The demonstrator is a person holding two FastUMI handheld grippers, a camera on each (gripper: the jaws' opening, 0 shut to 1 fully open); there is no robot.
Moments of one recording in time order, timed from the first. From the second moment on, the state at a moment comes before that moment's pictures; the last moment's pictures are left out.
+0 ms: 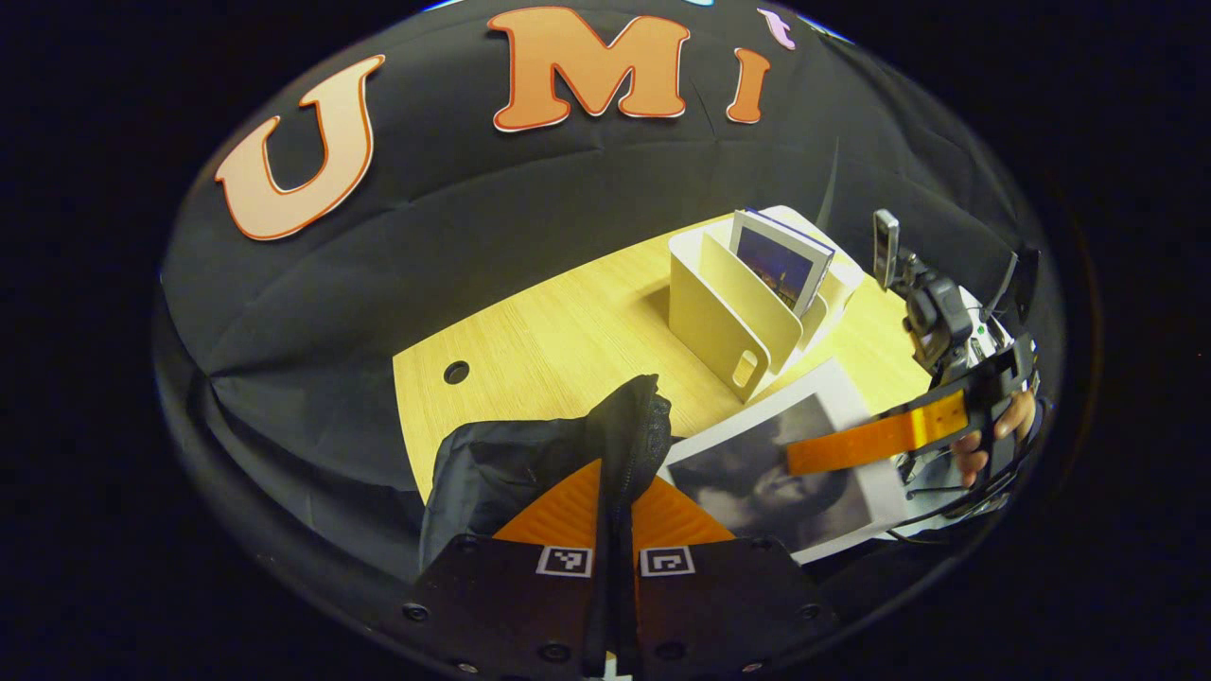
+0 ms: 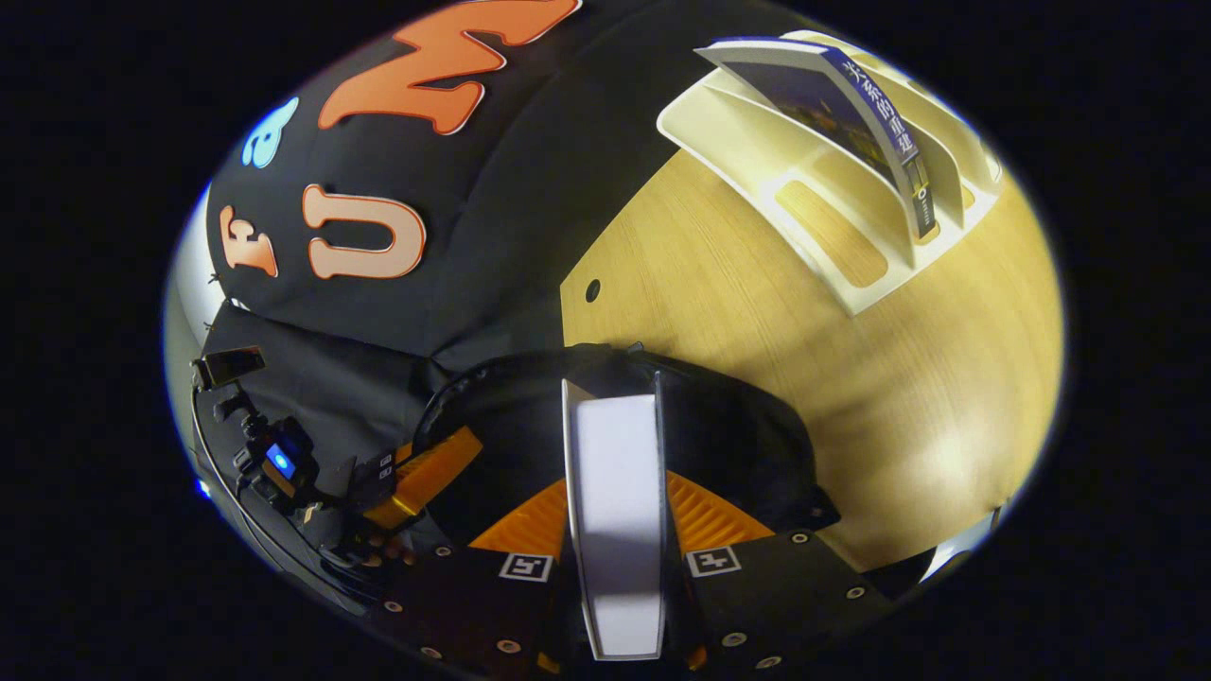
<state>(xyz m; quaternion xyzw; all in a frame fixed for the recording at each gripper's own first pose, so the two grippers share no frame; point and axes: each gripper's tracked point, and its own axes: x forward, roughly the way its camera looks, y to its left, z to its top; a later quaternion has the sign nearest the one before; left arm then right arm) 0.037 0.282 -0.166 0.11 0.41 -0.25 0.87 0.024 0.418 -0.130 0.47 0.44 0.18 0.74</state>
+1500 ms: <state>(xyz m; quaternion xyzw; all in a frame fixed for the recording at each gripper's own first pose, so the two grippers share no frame) 0.017 0.254 -0.201 0.11 0.42 -0.22 0.87 0.034 0.389 -0.174 0.30 0.50 0.17 0.80</state>
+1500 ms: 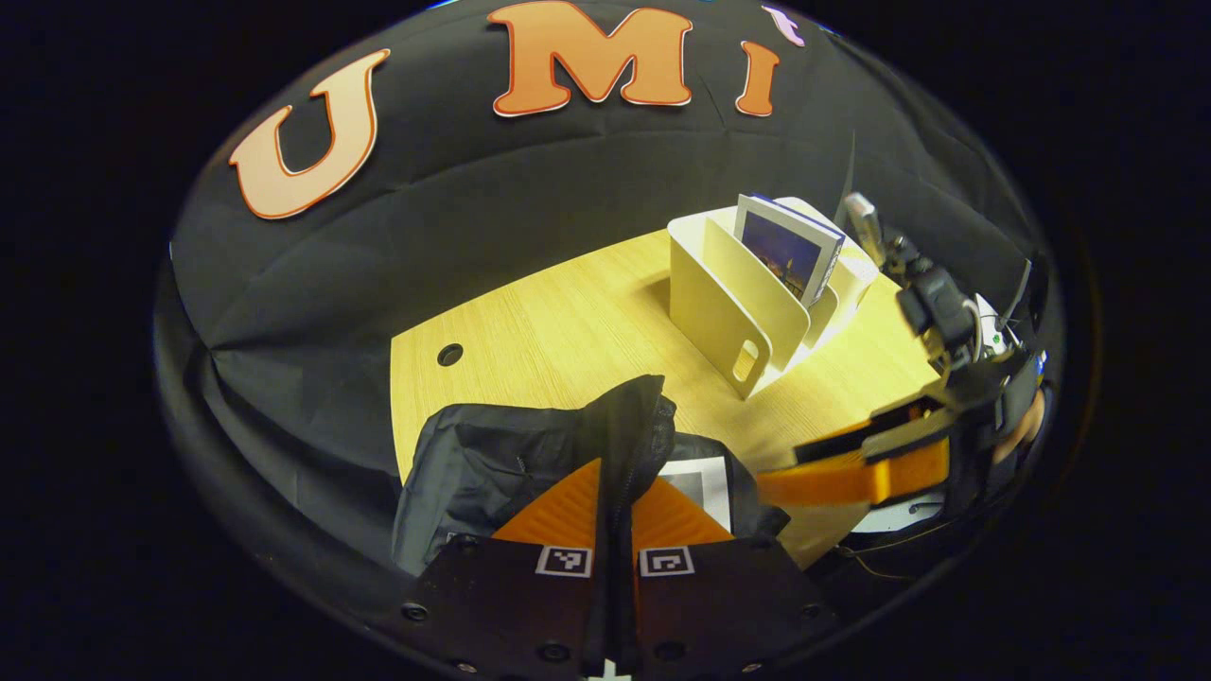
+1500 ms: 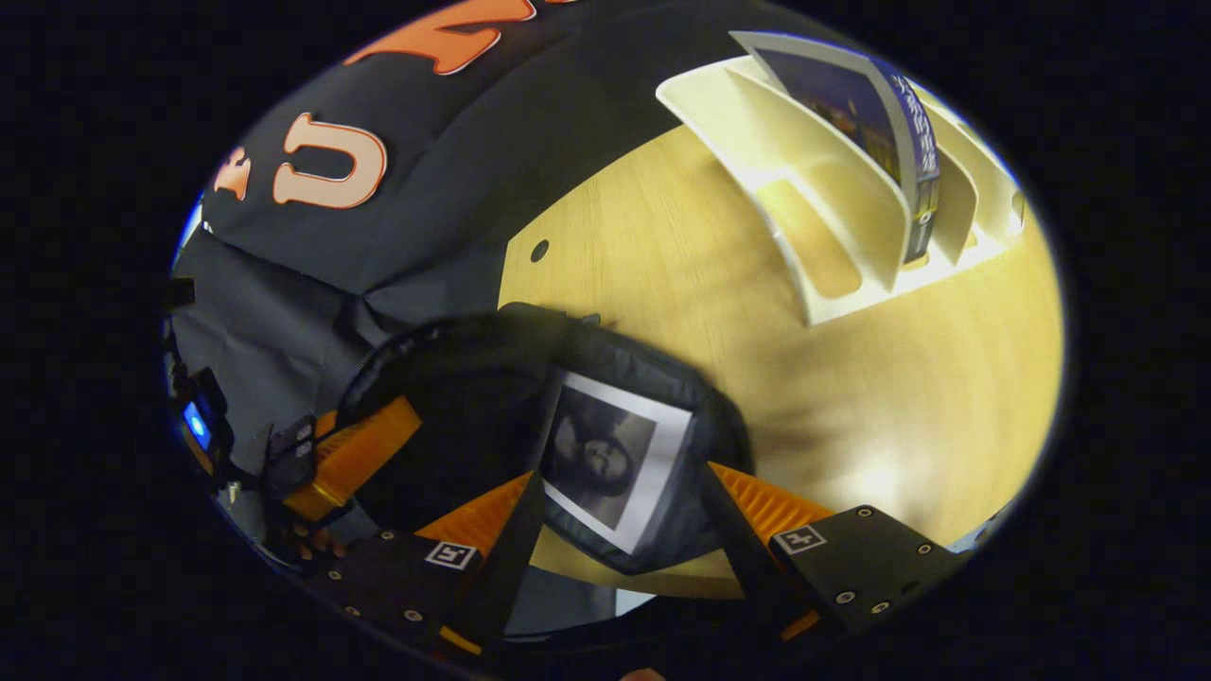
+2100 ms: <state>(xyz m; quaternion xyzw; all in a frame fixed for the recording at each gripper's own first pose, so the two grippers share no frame) 0.015 0.257 -0.202 0.14 0.40 -0.18 0.89 0.135 0.188 -0.063 0.10 0.45 0.12 0.88</state>
